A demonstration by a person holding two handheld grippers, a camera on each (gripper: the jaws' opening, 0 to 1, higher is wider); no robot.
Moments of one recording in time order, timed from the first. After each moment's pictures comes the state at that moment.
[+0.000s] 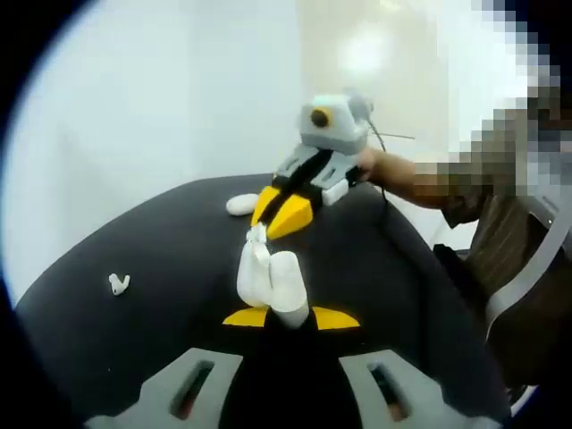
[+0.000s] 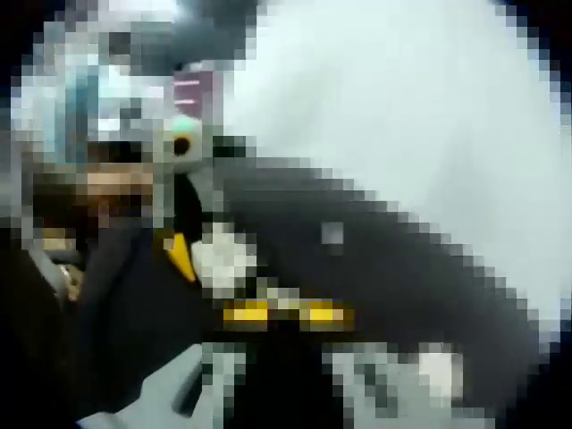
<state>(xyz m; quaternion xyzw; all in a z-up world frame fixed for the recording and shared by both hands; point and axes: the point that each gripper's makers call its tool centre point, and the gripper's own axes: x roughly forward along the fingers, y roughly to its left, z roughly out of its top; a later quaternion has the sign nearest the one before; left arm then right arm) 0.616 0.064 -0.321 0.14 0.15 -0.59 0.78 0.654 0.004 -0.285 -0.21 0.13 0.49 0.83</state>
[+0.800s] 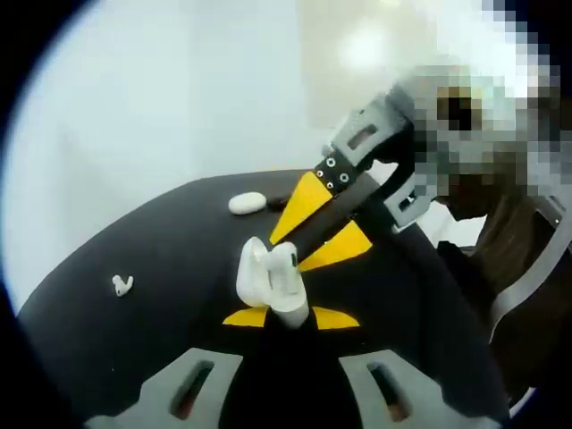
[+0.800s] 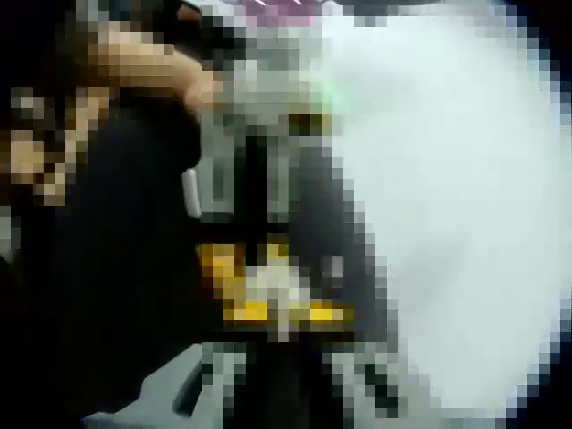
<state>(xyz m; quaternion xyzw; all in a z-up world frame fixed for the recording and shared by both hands) 0.615 0.064 -0.320 0.15 0.15 -0.58 0.79 0.611 0.064 -0.285 -0.54 0.07 0.37 0.75</state>
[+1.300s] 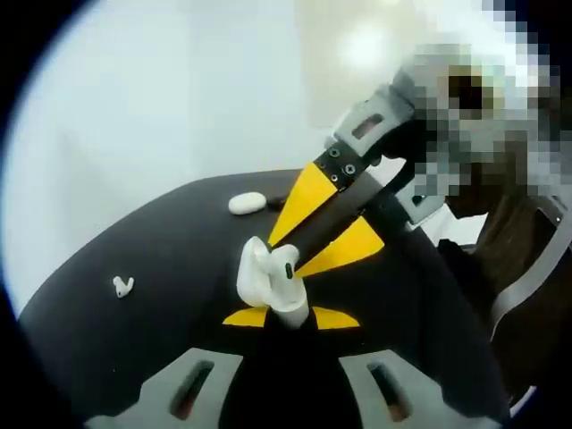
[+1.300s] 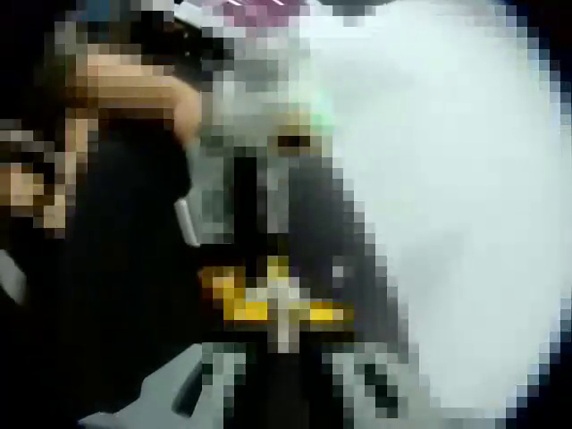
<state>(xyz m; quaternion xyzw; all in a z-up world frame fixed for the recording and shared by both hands) 0.616 0.063 -0.320 0.15 0.15 -0.58 0.79 0.608 0.071 -0.281 -0.50 0.09 0.37 0.78</state>
